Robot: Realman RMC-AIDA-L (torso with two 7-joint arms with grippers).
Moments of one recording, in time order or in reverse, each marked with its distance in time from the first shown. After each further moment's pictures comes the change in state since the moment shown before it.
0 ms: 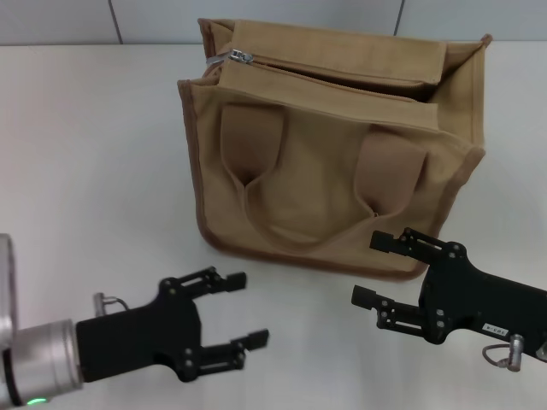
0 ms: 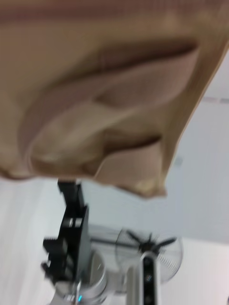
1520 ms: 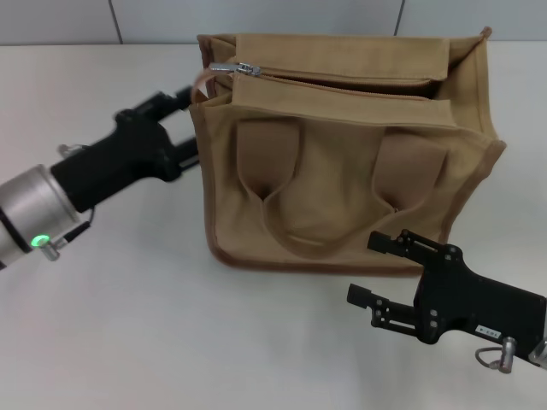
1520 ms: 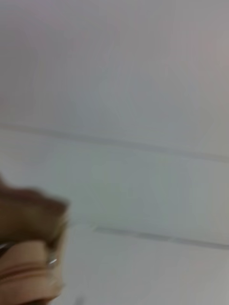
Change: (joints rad) left arm -0.190 -0.005 -0.358 -0.014 -0.087 -0.127 -0.144; right arm 0.005 0.000 0.025 0.059 0.001 0.021 -0.041
